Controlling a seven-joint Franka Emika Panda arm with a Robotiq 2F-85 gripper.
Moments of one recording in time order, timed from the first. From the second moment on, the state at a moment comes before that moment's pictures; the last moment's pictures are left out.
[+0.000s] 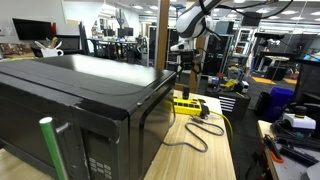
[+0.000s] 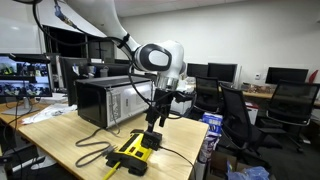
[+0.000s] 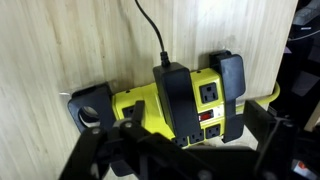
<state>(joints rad) -0.43 0.50 -0.09 -1.76 -0.01 2.06 -2.18</state>
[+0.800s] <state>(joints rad) -0.41 0.51 -0.10 -1.77 -0.01 2.05 -2.20</state>
